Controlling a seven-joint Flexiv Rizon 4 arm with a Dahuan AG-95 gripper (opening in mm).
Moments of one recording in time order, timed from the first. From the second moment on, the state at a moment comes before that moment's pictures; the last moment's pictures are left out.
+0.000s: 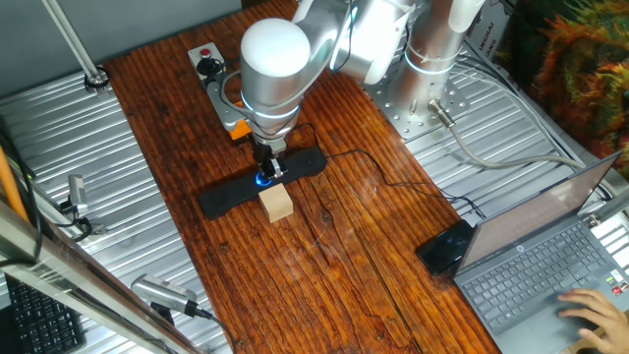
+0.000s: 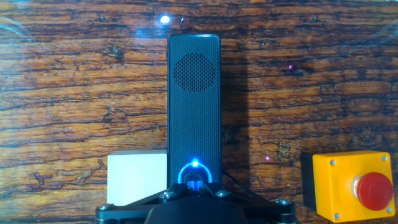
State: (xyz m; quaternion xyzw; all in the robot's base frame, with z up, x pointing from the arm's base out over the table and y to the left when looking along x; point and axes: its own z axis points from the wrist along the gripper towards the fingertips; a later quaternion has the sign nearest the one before) arm 0.485 0.076 0.097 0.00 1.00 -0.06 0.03
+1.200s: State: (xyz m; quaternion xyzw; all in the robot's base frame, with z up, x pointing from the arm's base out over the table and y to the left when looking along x) arm 0.486 0.074 0.087 0.00 1.00 -0.06 0.03
